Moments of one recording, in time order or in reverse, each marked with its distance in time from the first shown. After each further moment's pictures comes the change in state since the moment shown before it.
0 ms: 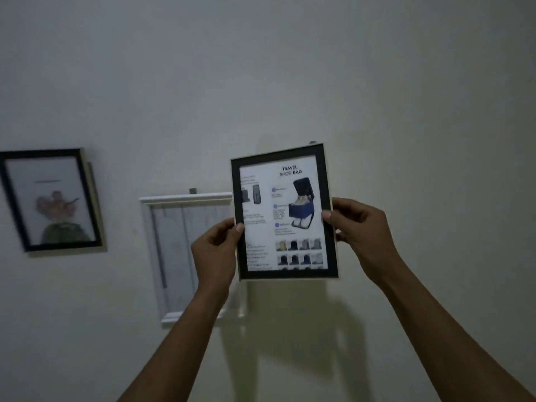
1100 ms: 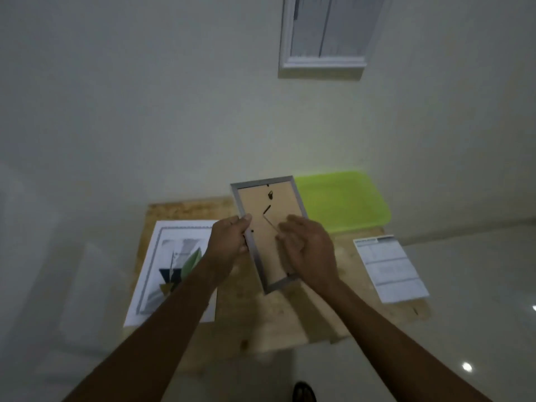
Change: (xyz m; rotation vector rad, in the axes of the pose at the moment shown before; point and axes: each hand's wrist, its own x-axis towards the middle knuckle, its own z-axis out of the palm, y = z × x) left_hand -0.184 -0.148 -0.479 0.114 -0.382 -1.020; right_hand -0.485 0.180 0.345 -0.918 -0.196 0.107
